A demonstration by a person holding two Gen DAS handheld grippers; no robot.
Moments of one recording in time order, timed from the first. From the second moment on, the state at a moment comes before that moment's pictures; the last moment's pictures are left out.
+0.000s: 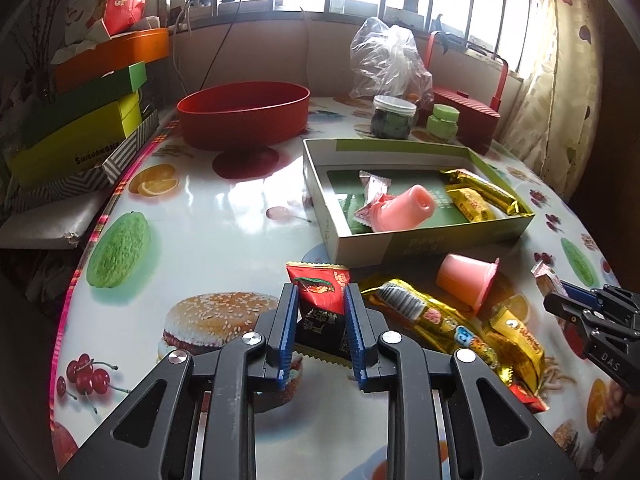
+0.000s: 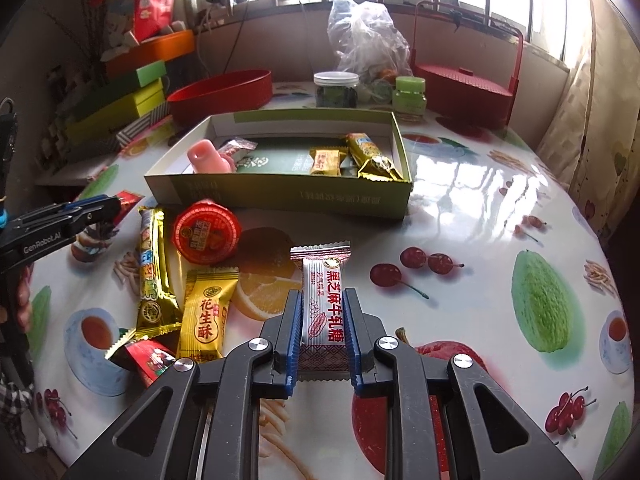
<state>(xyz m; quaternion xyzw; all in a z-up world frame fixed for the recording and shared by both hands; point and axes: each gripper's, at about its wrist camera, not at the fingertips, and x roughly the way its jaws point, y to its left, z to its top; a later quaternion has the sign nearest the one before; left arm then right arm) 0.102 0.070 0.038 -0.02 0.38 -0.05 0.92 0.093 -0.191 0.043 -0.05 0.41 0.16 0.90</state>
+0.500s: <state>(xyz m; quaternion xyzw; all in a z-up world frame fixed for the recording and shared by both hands) 0.101 0.056 0.063 -0.02 0.35 -0.07 0.93 0.093 -0.195 0.077 -0.06 0.37 0.14 0.92</state>
